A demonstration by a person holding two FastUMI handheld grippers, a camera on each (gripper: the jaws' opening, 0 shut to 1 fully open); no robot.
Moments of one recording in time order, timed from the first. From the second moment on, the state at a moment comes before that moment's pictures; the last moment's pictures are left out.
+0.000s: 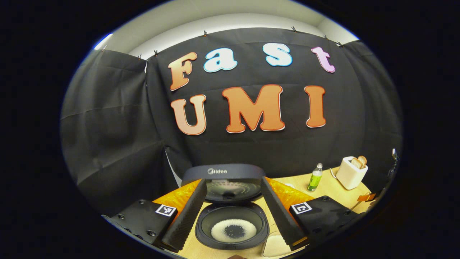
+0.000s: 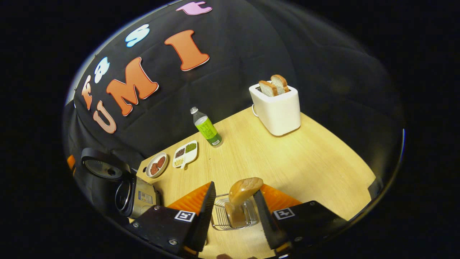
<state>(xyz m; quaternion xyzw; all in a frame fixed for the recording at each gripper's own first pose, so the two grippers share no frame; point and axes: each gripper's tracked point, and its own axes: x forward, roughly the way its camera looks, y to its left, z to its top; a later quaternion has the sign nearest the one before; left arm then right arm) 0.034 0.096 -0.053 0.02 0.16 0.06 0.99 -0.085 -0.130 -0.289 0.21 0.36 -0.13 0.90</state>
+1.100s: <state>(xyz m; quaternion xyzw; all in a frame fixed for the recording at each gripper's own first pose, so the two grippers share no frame) 0.091 0.115 -0.170 -0.02 0.41 0.04 0.91 -0.053 -0.127 -0.122 0.05 0.12 -0.08 0.99</state>
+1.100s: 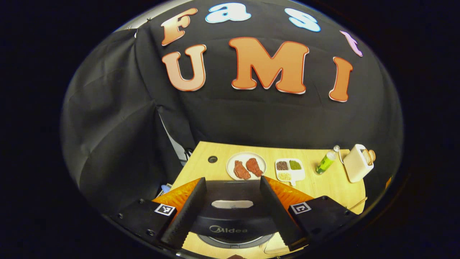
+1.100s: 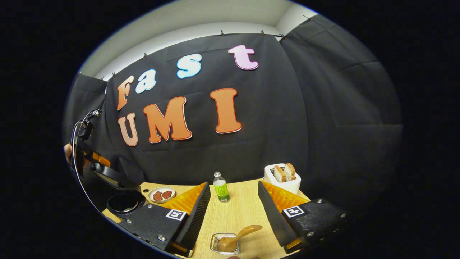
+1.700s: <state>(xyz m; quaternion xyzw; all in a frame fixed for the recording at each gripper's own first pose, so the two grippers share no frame) 0.015 0.102 -0.272 -0.04 0.56 0.02 0.82 -0.029 -0.087 -0.108 0.03 0.10 -0.04 0.99</state>
